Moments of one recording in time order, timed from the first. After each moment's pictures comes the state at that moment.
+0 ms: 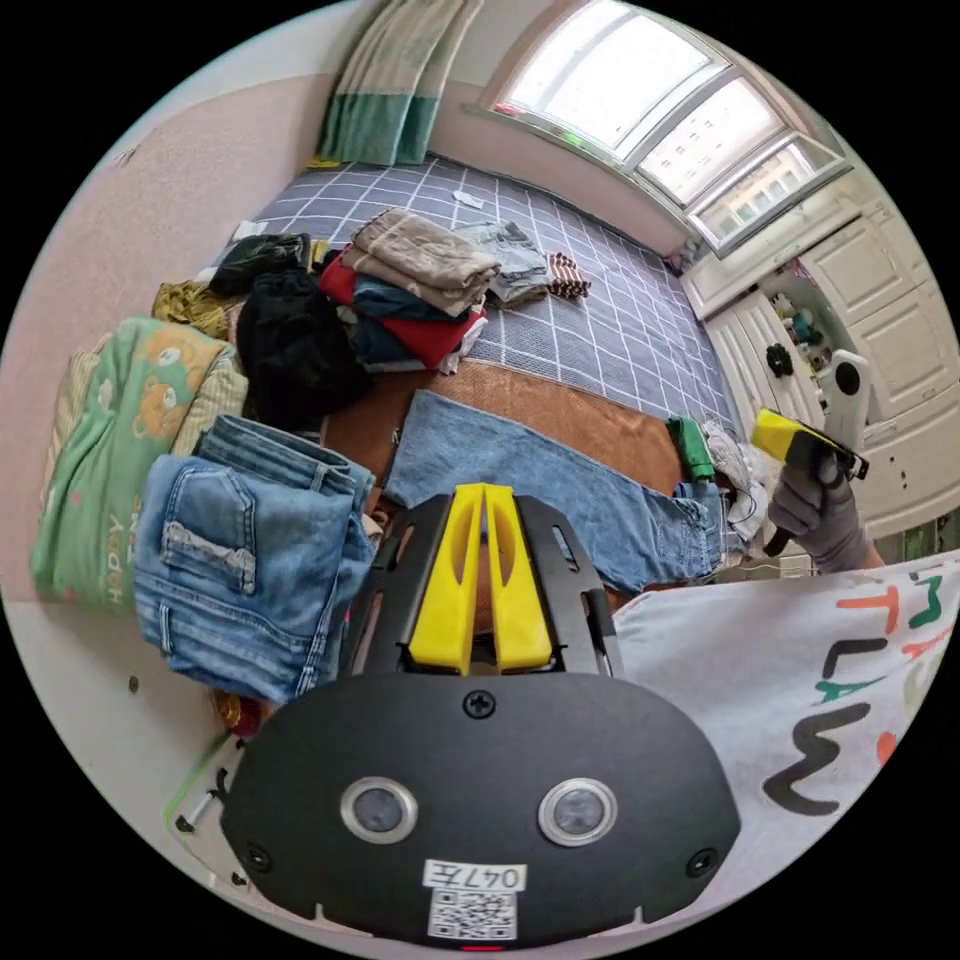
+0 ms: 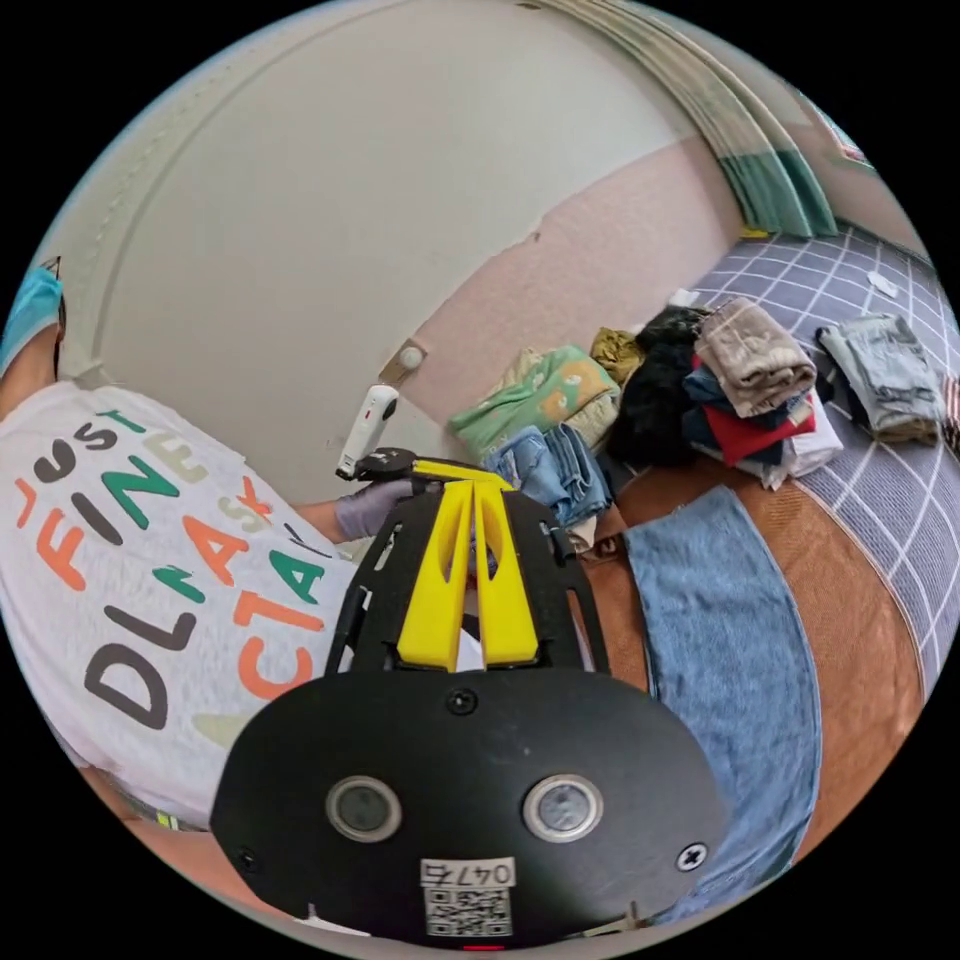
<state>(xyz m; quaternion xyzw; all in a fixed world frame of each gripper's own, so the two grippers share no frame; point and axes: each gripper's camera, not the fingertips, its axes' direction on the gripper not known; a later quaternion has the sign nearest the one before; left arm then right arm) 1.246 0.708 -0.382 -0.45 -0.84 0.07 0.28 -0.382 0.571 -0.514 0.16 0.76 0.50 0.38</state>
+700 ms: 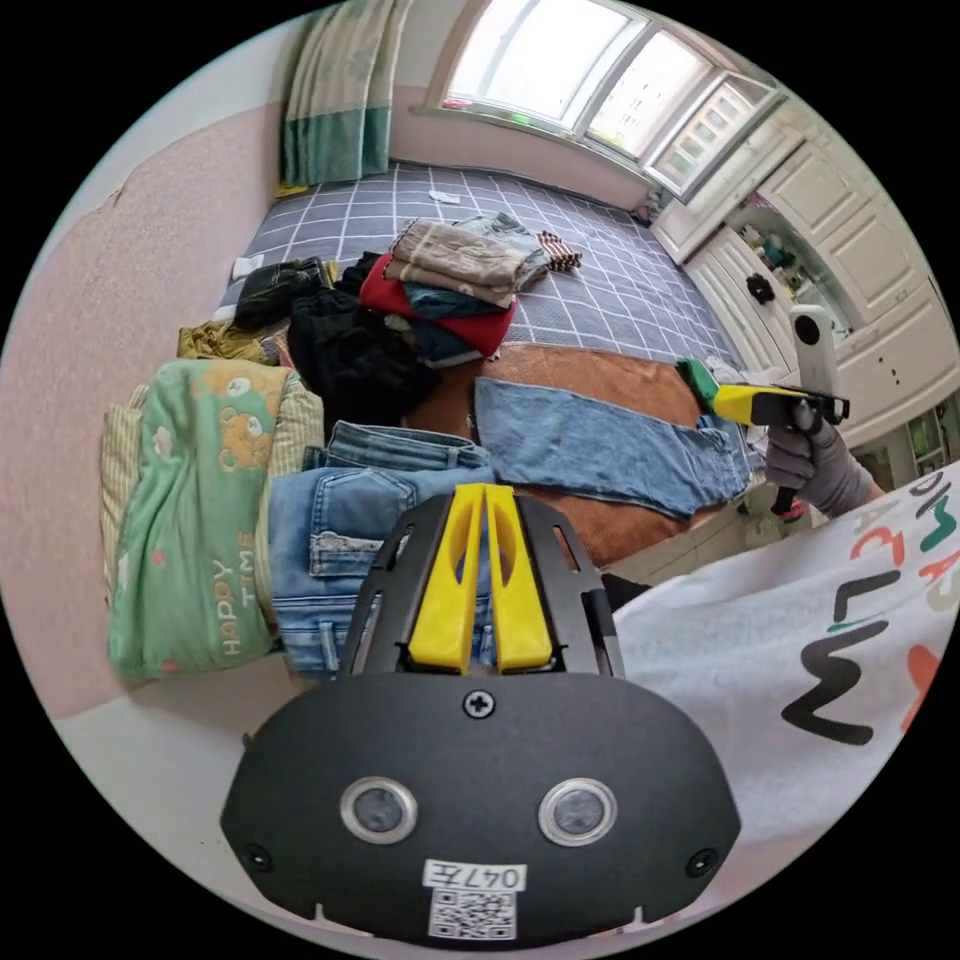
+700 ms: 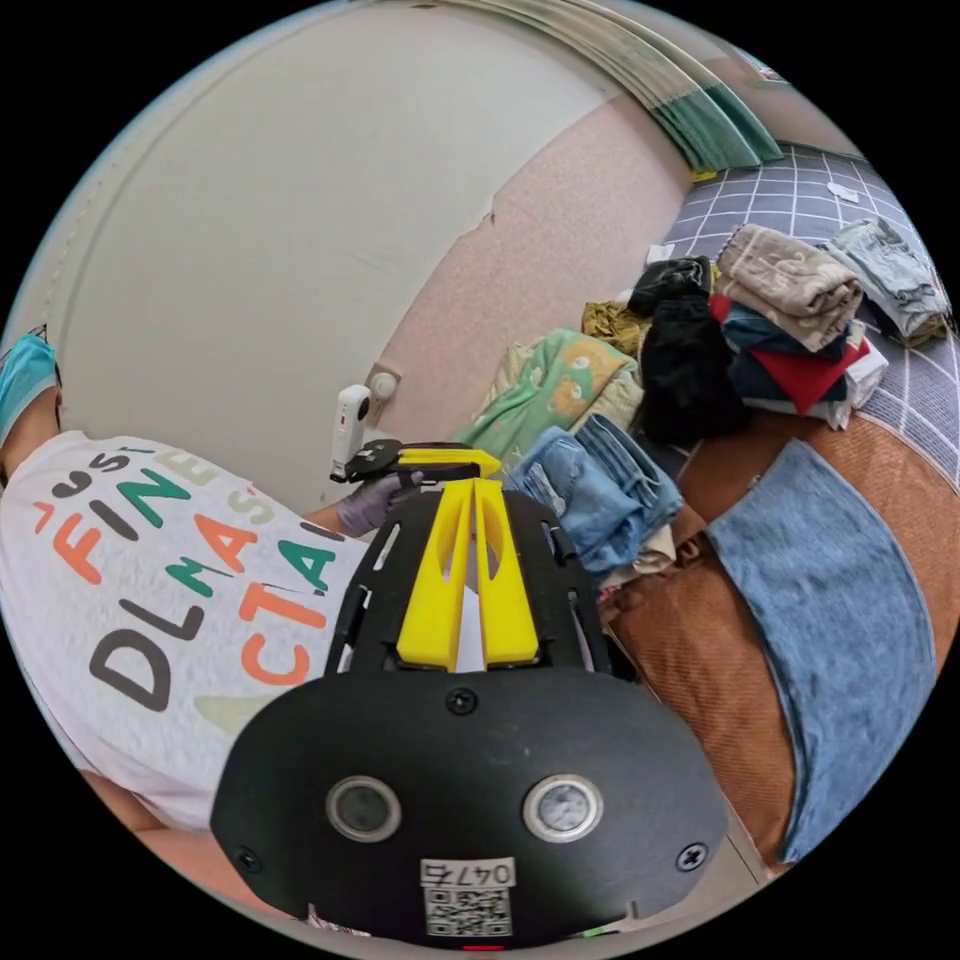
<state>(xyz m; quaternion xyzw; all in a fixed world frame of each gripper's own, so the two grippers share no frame) 1.353 0.552 -0.567 -0.56 -0.79 0.09 0.24 -0.324 0.547 -0.444 0.26 0.75 0.52 0.32</state>
